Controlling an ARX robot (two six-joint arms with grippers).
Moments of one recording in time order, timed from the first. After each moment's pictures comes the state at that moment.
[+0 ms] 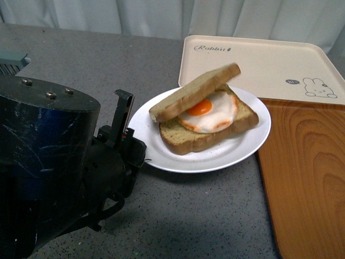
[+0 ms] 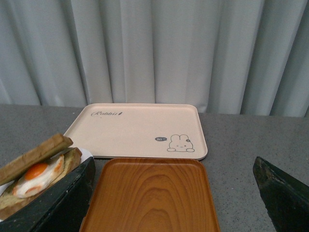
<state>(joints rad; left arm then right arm) -0.55 2.02 0.53 0.93 -0.16 -1.54 0.00 0.00 0.01 0.00 0.00 0.00</state>
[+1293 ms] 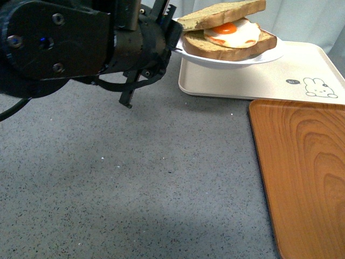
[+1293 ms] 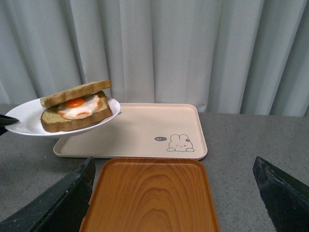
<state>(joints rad) -0.50 2.02 1.04 0.61 -0.16 -1.32 0.00 0.00 0.01 0.00 0.00 0.00</state>
